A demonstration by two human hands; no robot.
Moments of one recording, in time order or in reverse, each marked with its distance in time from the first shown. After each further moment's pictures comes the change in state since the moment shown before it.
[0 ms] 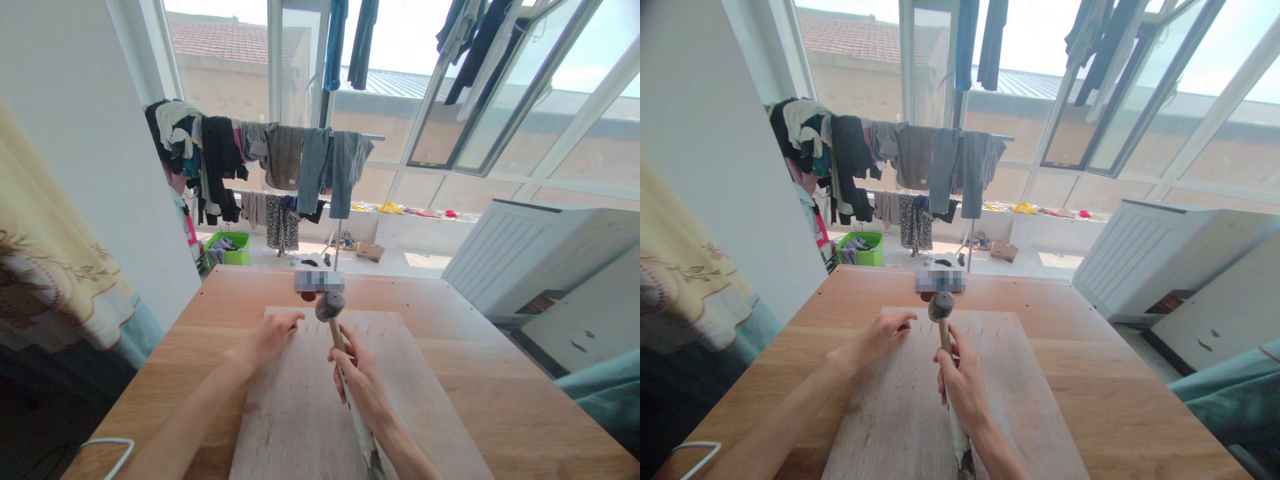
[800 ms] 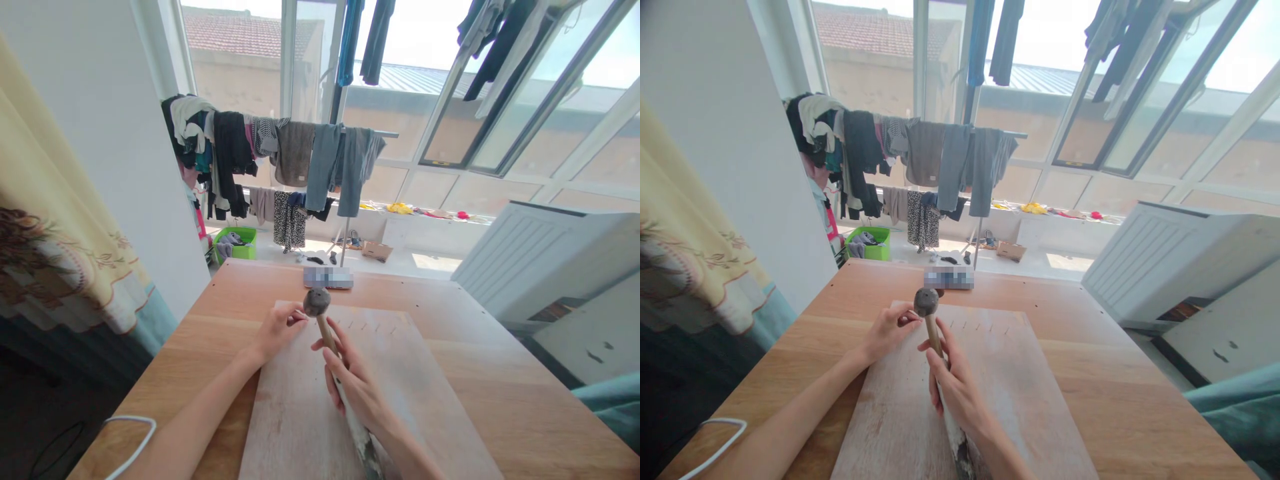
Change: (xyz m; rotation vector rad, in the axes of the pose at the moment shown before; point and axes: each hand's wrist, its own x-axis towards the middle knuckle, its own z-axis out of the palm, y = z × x) left_hand -0.006 -0.002 0.014 -0.520 0.180 -0.207; right_hand -0.008 0.013 0.012 0.141 -0.326 -0.032
